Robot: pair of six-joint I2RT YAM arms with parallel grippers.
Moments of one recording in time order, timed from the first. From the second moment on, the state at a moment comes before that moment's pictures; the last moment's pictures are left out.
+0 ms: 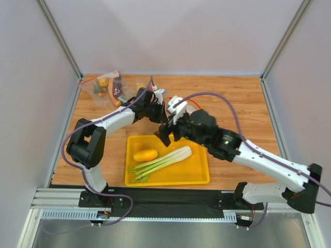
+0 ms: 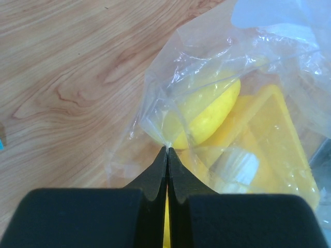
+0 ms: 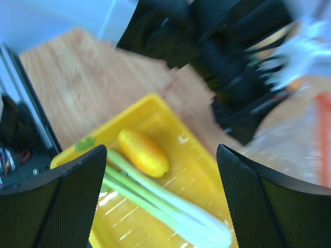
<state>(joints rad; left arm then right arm) -0.50 1.79 1.24 -0.21 0.47 -0.28 1.03 1.18 1.17 -0.24 0.10 0.05</state>
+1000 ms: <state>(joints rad) -0.50 1.73 1.24 -0.22 0.46 -0.26 0.47 1.36 1.14 -0.23 -0.13 0.20</state>
